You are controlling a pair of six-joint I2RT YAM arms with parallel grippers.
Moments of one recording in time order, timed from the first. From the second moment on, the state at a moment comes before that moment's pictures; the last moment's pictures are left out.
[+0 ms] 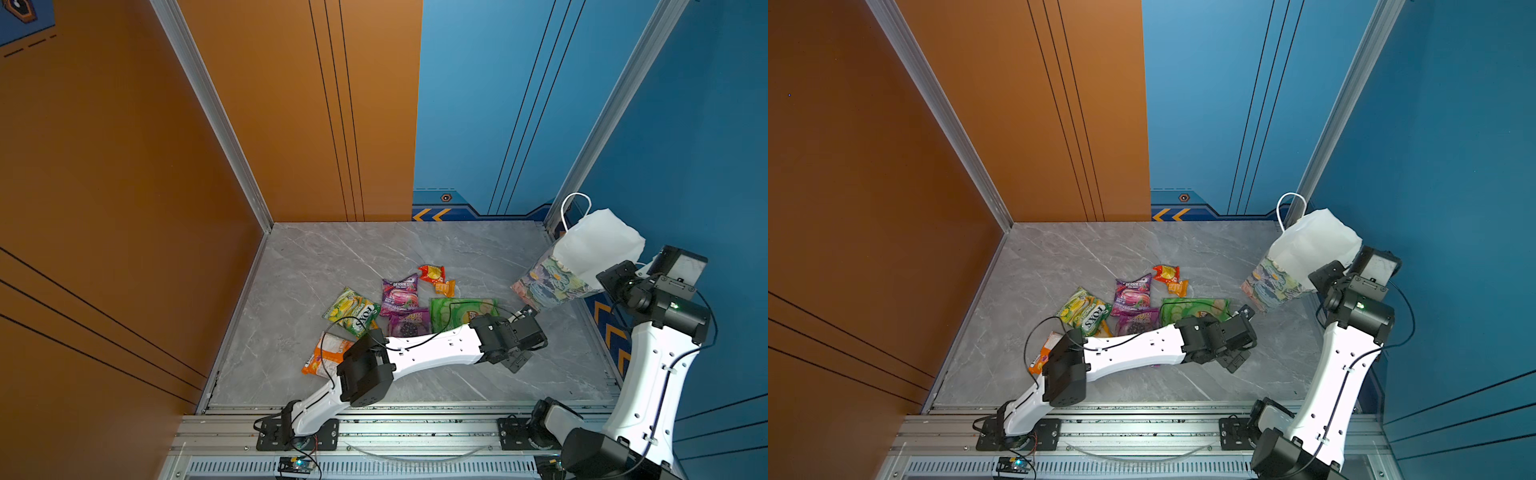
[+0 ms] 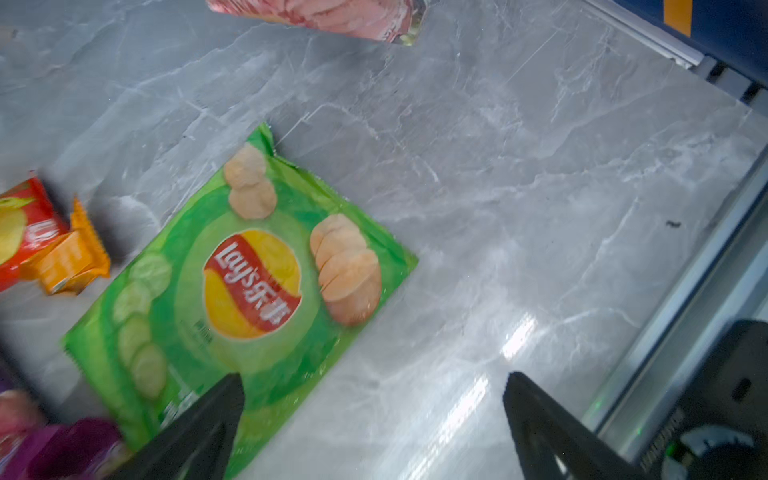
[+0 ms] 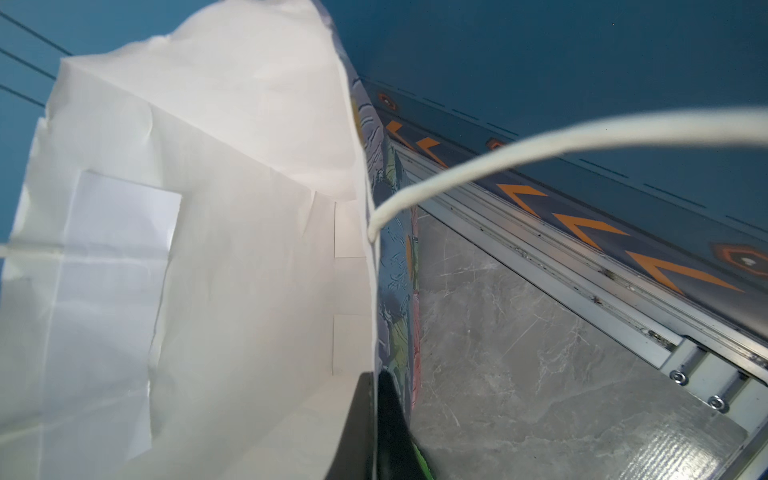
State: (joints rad) left arm -1.28 2.34 2.16 -0.80 -0.31 -0.36; right arm -0.62 1.06 1.36 -0.97 -0.19 0.55
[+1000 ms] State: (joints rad) left arm -1.30 2.78 2.65 -0.95 -0.54 -0.34; right arm -0.68 1.08 1.32 -0.91 -0.35 0.61
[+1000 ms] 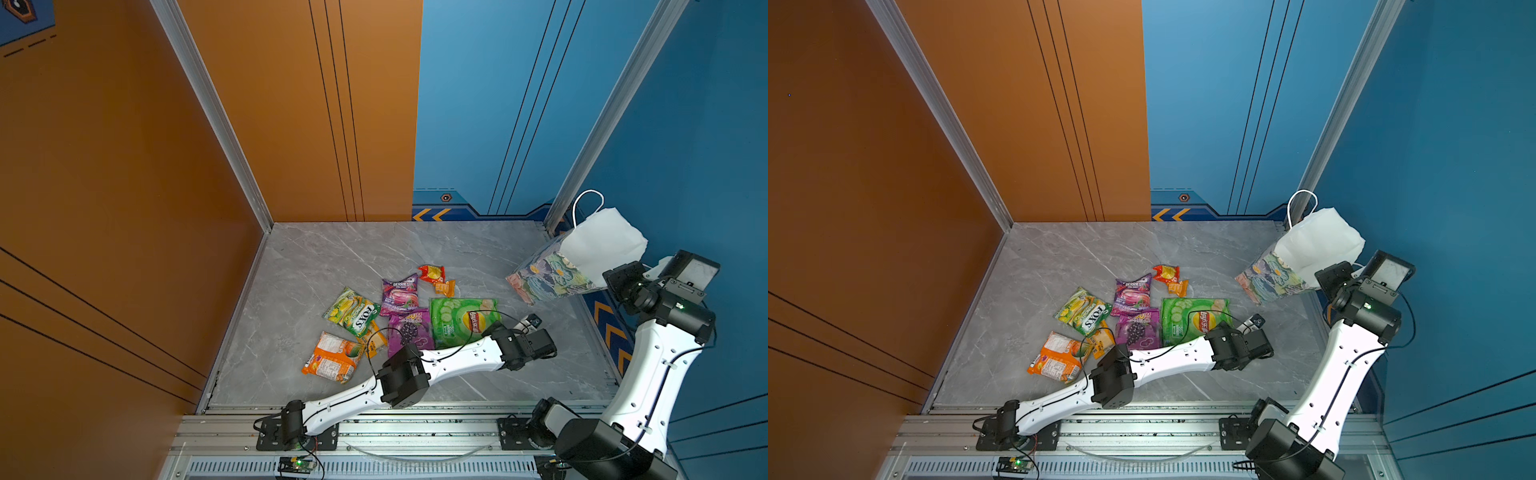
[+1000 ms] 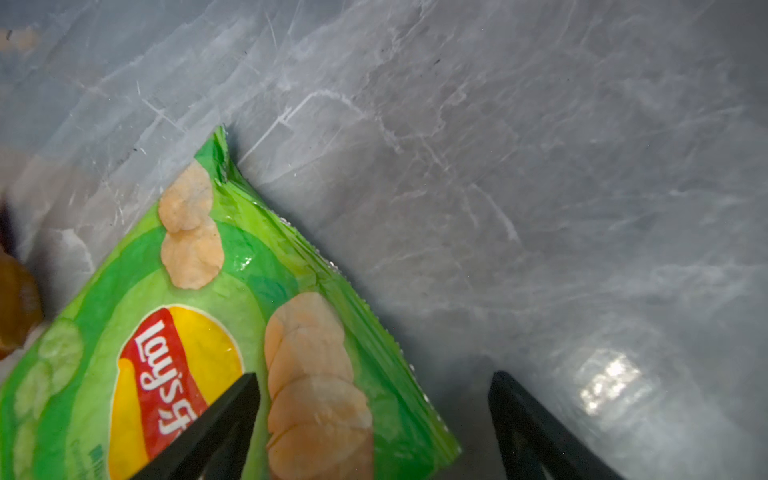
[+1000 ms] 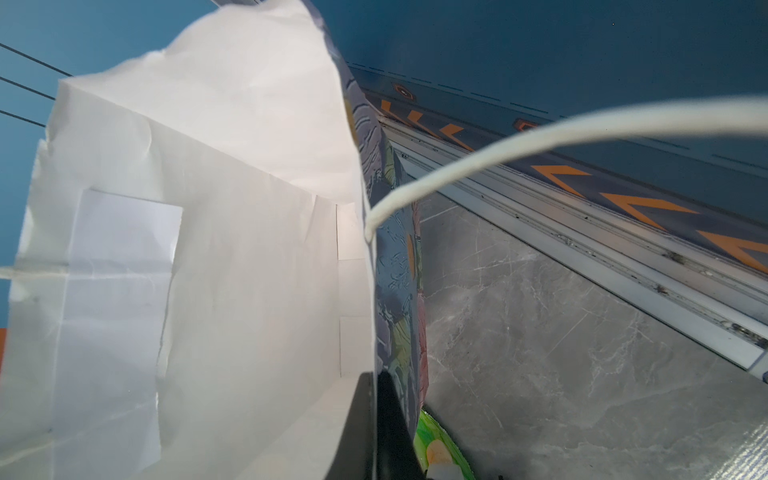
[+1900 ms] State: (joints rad) left arm -1.27 2.20 1.95 -0.70 -0.68 -0.46; right arm -0.60 1.06 1.29 -0.90 -0.32 0.60
